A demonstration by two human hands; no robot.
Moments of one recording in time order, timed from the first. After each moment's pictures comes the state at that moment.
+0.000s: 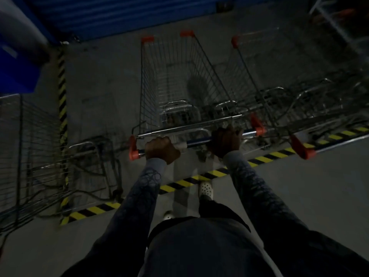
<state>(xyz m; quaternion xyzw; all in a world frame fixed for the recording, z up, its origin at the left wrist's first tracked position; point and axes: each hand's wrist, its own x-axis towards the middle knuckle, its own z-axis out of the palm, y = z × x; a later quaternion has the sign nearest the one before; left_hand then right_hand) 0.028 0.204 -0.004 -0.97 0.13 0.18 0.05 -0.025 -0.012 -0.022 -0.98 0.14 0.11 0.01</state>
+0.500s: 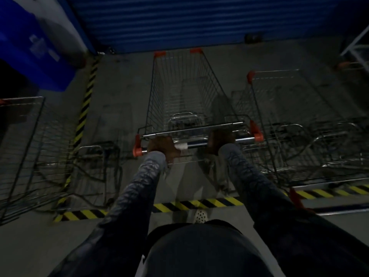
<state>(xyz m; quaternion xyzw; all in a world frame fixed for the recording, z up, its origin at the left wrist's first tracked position) 0.123 0.140 0.004 -0.97 0.07 0.23 0.01 0.101 -0.068 0.025 -0.98 0.04 0.21 0.01</state>
